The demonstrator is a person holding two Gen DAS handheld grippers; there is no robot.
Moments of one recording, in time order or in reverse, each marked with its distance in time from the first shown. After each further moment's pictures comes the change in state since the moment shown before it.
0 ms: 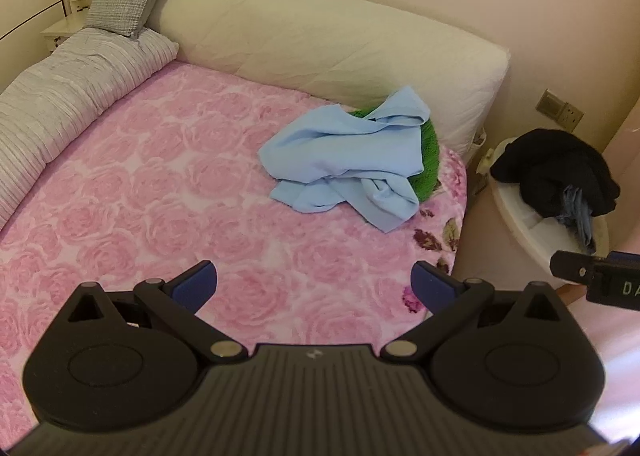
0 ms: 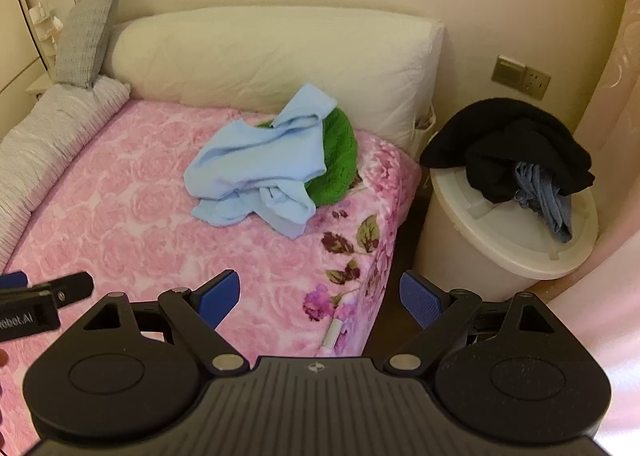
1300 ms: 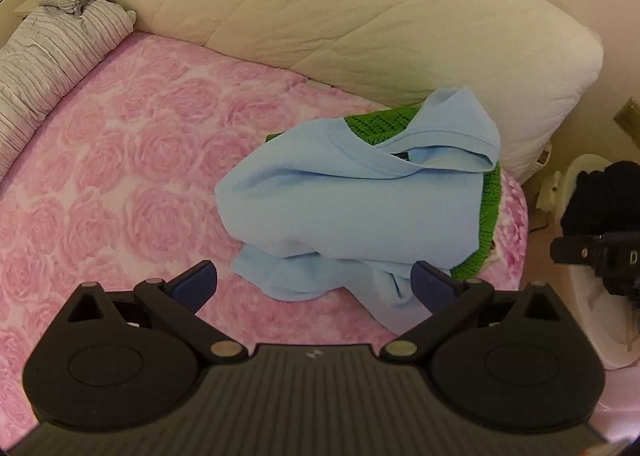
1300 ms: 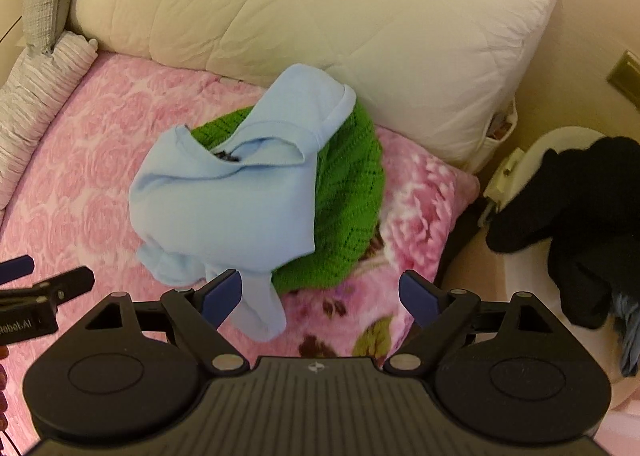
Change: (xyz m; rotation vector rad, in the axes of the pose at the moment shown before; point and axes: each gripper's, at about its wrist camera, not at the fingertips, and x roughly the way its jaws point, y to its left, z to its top) left arm 0.250 -0.041 0.163 -0.038 0.170 0.069; right arm 0.271 -0.058 0.206 -0.084 0.267 0.120
